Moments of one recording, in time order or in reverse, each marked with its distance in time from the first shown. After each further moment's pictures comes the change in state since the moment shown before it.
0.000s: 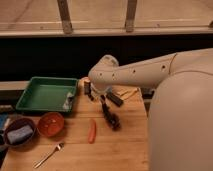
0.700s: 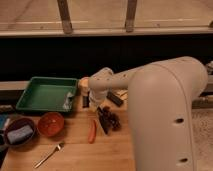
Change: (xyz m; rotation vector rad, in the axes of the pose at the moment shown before) arm 0.027 0.042 0.093 -0.210 0.124 0.015
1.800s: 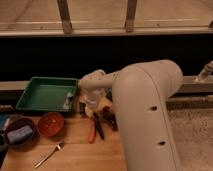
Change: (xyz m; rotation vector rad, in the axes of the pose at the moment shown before) arm -0.004 0.023 0.029 -0.099 0.123 -0.049
